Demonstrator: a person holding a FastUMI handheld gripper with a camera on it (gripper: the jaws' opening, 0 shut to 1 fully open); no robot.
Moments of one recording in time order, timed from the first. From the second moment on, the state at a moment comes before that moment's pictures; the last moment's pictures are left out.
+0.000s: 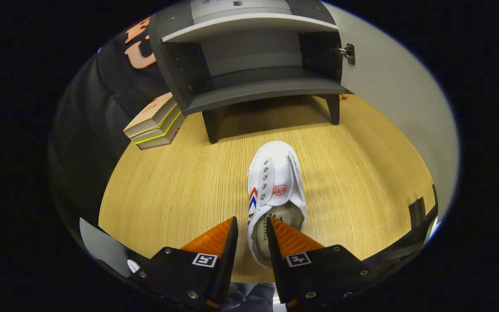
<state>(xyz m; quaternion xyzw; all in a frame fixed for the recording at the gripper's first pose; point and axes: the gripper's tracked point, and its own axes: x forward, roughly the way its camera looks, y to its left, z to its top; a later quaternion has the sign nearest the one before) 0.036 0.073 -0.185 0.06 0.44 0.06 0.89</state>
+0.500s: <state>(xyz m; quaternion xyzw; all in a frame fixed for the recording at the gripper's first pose) 0.042 0.079 -0.198 0.08 0.46 0.06 0.88</state>
